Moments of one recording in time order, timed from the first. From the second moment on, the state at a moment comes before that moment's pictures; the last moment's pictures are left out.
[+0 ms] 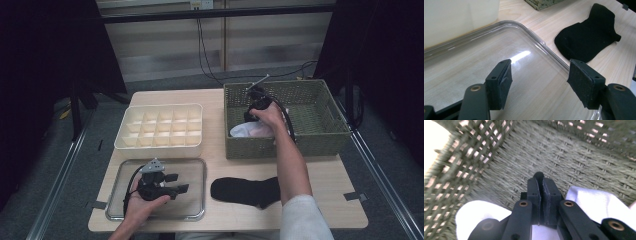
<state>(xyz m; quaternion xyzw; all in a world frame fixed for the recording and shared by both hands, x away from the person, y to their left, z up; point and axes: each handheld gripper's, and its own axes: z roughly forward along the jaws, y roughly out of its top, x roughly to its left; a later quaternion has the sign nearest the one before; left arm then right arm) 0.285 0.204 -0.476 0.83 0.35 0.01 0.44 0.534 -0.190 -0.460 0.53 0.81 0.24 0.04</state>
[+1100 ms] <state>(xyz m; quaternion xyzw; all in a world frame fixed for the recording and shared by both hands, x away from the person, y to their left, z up) 0.284 0.203 -0.474 0.83 0.34 0.02 0.44 0.492 -0.224 -0.389 0.49 0.72 0.48 0.09</state>
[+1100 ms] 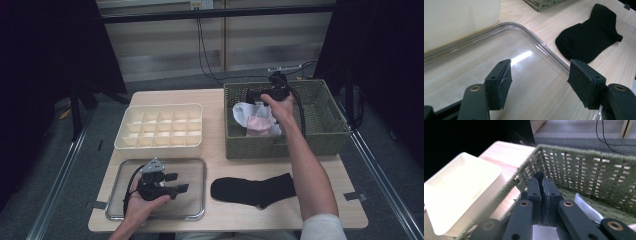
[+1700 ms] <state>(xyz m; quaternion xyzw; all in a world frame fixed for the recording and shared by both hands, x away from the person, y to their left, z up) 0.286 0.203 -0.474 0.83 0.34 0.02 0.44 0.477 -0.234 -0.341 0.47 0.69 0.54 0.12</state>
